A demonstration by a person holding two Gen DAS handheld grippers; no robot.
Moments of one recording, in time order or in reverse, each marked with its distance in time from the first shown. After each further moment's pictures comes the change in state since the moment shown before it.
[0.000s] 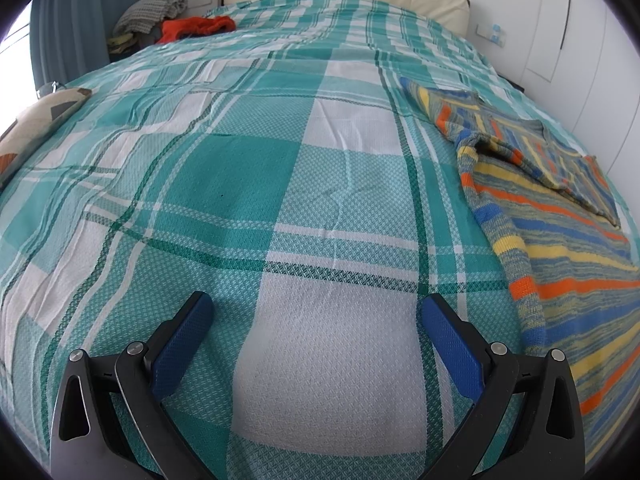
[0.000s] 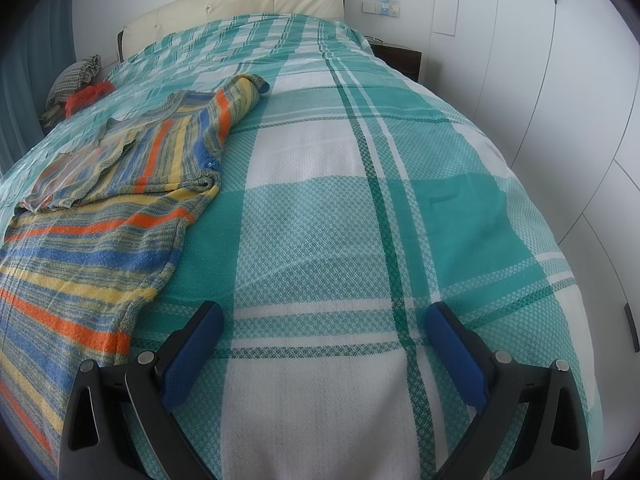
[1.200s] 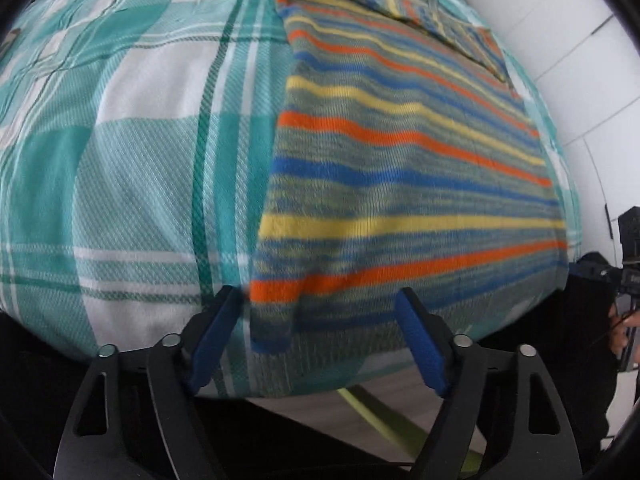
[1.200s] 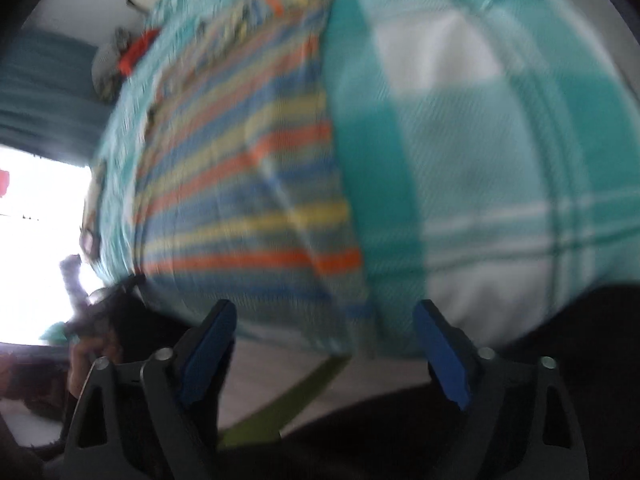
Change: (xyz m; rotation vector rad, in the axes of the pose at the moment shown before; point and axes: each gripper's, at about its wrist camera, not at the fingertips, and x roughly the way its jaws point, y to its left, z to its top) left arm -0.080 -0.055 -0.075 0.102 0.469 -0.257; right arm -0.107 0.015 -0.096 0.171 0.613 0.474
